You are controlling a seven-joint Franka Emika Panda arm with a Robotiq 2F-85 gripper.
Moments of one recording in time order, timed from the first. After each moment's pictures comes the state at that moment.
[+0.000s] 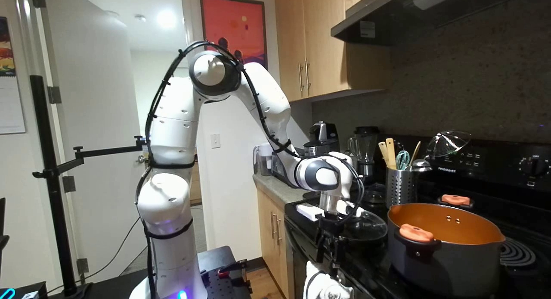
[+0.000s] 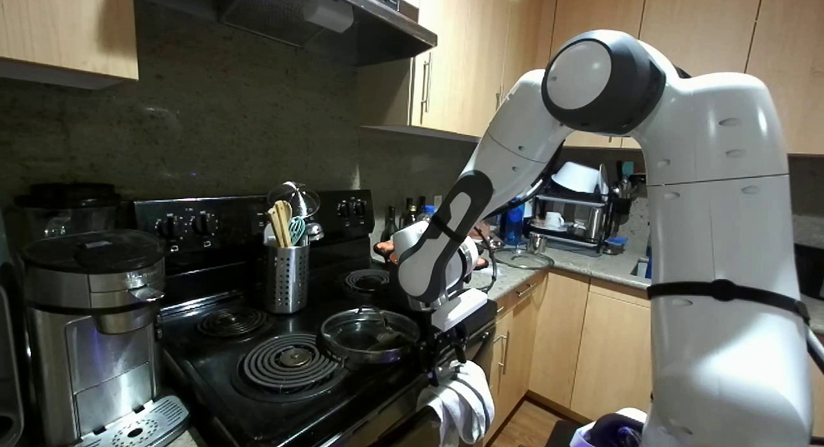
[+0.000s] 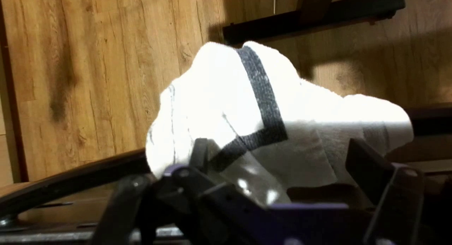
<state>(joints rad) -0.12 0.21 -0.15 -2.40 -0.26 2.34 0.13</state>
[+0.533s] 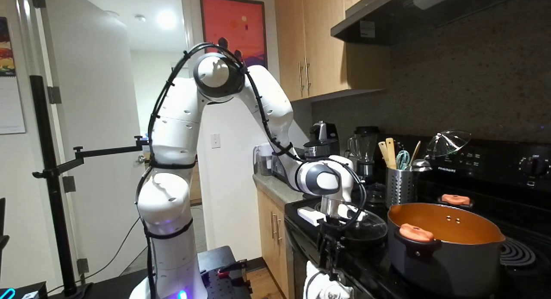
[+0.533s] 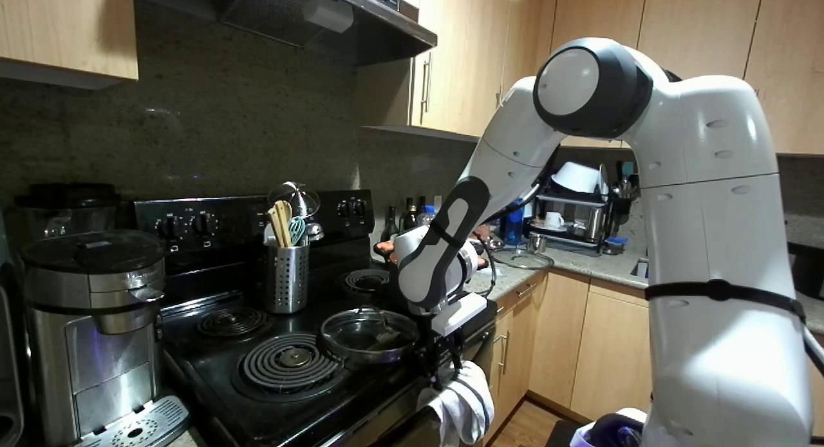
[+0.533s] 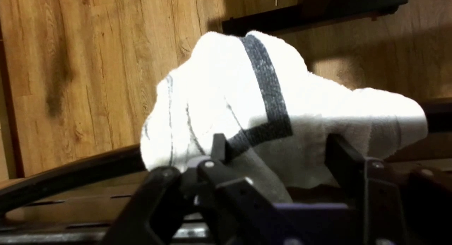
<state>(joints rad) -0.12 0.25 -0.16 -2.40 -0.26 2.38 0.12</state>
